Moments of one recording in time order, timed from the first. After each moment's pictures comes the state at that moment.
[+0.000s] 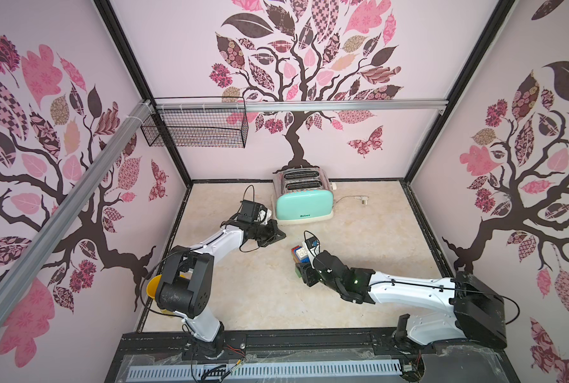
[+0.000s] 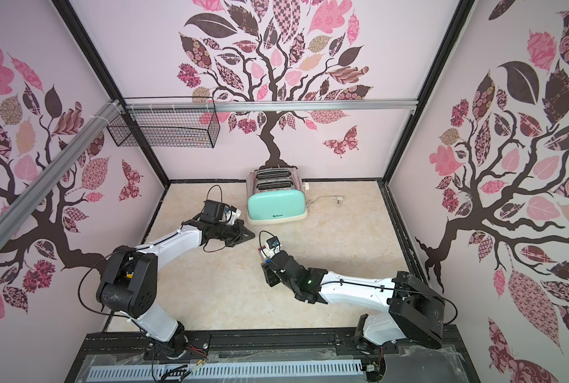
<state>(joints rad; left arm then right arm) -0.31 1.67 1.05 -0.31 0.65 -0.71 1.07 1.37 0.71 0.05 0.31 0.44</state>
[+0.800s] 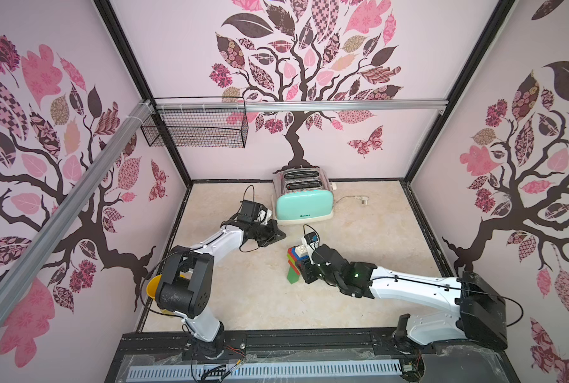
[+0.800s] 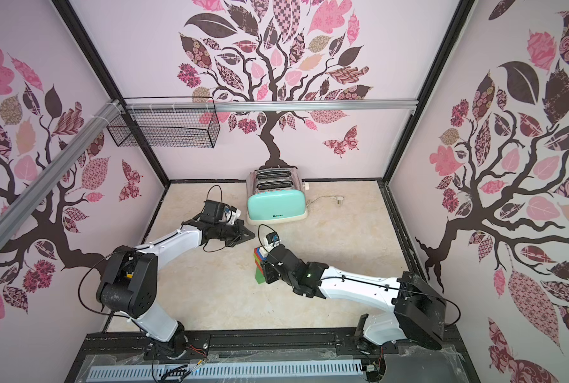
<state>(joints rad) -0.31 1.67 1.05 -0.31 0.65 -0.71 1.01 1.34 0.82 -0.11 0.14 0.57</state>
